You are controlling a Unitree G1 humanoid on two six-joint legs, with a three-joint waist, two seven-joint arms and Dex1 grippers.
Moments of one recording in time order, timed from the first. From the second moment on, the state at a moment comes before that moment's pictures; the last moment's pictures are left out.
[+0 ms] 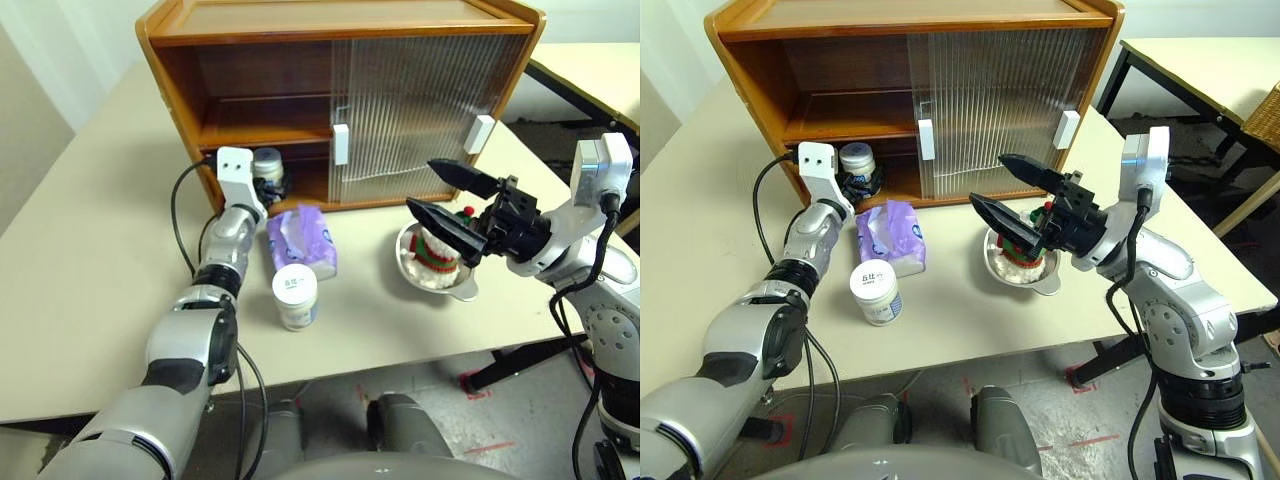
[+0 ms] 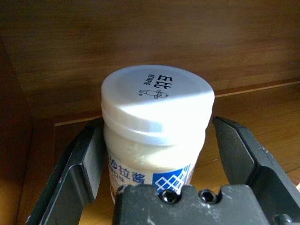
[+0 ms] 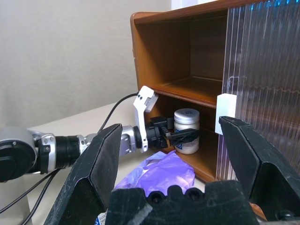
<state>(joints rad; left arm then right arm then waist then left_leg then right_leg) -0.83 0.20 0.19 1.13 -0.10 -0.34 -0.31 -0.21 -0.51 -0.16 -0.47 0.77 0.43 0.74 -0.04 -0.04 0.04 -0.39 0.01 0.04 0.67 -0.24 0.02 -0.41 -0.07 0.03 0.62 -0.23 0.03</state>
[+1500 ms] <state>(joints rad) -0.65 0.18 0.18 0.88 -0.08 -0.30 -0.03 -0.25 -0.52 -0.14 -0.45 0.77 0.43 0.75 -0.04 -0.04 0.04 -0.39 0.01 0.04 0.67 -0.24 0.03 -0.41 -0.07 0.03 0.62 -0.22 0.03</state>
